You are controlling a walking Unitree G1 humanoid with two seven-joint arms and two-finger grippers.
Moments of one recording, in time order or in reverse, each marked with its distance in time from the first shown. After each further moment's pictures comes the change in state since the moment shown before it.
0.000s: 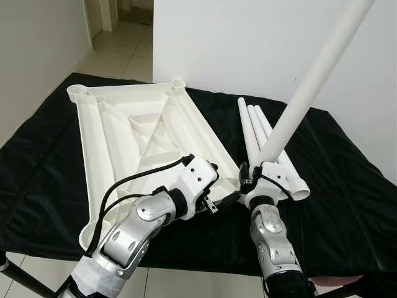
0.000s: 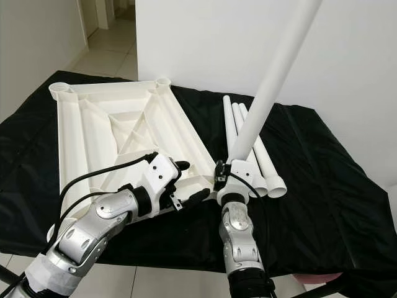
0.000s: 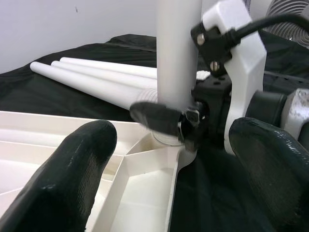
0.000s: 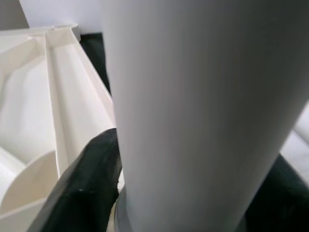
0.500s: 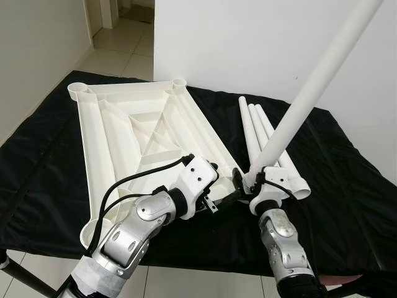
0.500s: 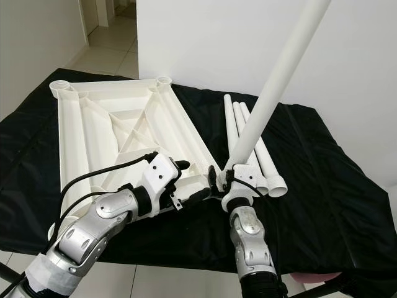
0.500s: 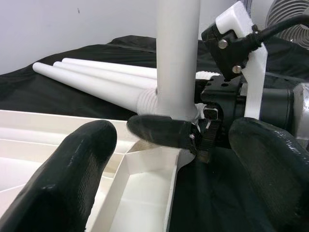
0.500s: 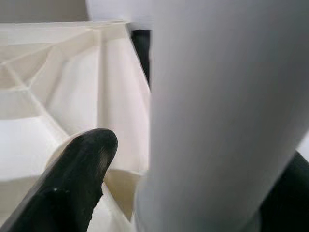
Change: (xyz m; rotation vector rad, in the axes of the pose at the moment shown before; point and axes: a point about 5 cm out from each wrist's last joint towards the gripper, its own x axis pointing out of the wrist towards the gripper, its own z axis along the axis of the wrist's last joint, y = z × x) left arm 0.000 -0.001 0.000 0.004 -0.007 -0.003; right arm -0.002 -0.027 0.005 -0.081 -0.013 0.258
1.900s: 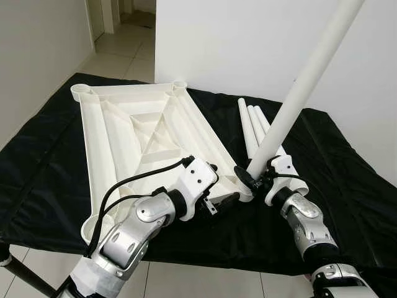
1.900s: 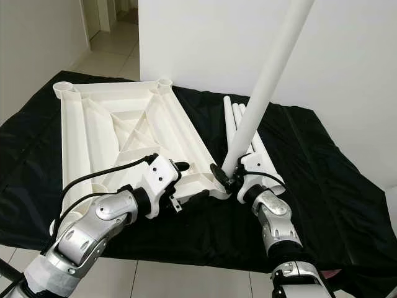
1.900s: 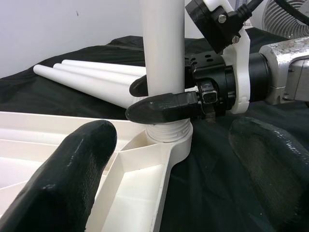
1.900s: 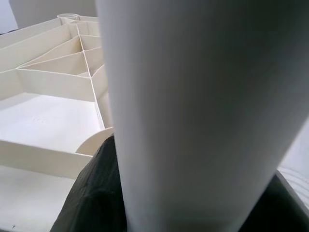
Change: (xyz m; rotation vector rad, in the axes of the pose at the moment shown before) left arm 0.000 0.000 -0.001 0.011 0.008 -0.002; right arm 0.026 -0.028 -0.001 -0.075 0.024 0.349
